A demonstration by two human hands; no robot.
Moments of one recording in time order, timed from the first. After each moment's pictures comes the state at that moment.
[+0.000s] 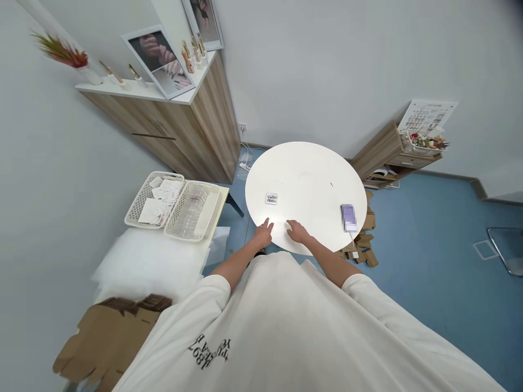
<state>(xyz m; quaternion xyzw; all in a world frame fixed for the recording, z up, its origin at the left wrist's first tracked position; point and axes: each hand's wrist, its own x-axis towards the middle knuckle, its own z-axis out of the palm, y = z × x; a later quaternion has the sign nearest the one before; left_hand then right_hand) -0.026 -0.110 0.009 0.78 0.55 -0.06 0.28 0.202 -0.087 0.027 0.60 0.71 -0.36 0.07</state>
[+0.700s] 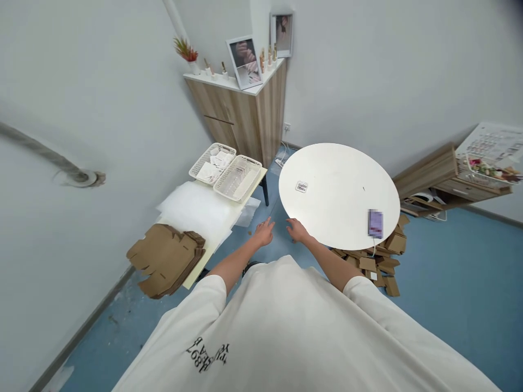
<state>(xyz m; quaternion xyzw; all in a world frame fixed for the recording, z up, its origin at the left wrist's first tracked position) -0.096 -0.273 0.041 0.71 0.66 -0.03 0.26 0.114 -0.187 0.029 0.48 0.81 -0.35 -0.01</state>
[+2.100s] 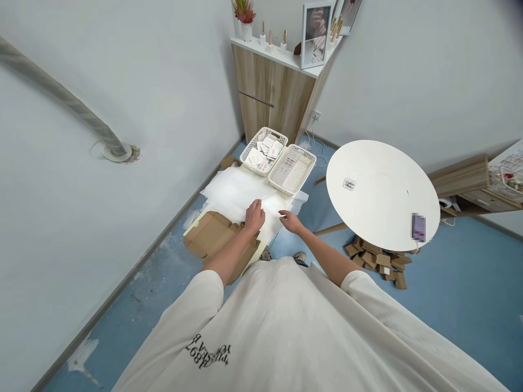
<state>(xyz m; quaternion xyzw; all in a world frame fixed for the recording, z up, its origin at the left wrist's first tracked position) -0.411 -0.360 0.043 0.59 0.78 0.16 0.17 -0.214 -0.286 0.061 0.48 0.76 -0.45 0.01</state>
